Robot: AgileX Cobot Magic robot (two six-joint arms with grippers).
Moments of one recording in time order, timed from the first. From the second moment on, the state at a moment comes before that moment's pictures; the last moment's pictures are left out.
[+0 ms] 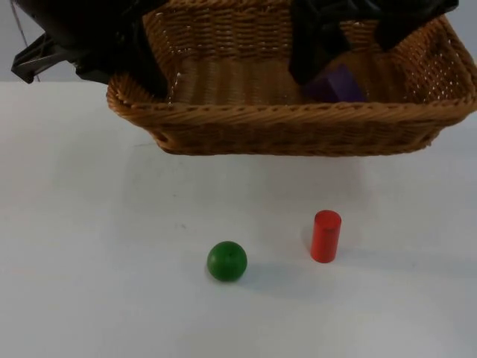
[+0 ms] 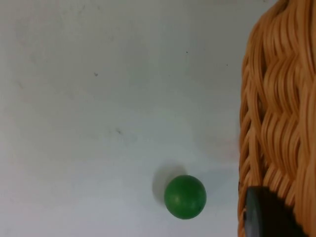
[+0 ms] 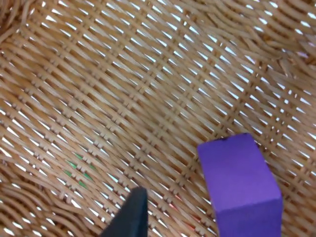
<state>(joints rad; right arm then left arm) 0.59 1.77 -1.53 -0.07 0.89 0.03 -0.24 1.73 -1.30 -0.52 0.87 -0.01</state>
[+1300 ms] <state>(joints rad) 0.51 0.98 -1.53 -0.37 0.99 0.20 -0.13 1.78 -1.30 -0.47 0.78 0.00</state>
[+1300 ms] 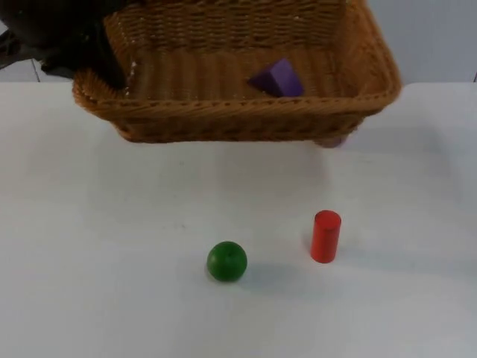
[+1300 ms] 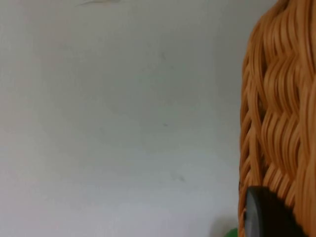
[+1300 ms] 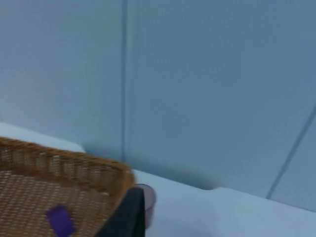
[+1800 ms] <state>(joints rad) 0.51 0.87 -1.53 -0.44 1.18 0.24 -0.06 2.01 -1.30 -0.61 0.77 0.20</state>
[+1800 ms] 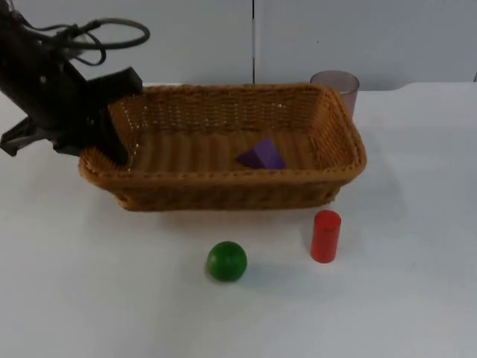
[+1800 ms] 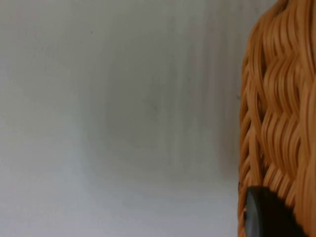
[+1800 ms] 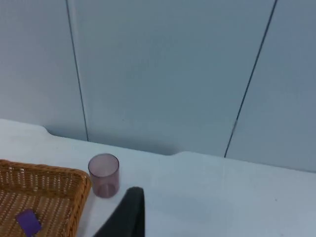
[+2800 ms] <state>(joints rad) 0.51 0.86 -1.53 -0.44 1.22 0.27 -0.06 2.16 -1.41 -0.62 0.75 0.28</state>
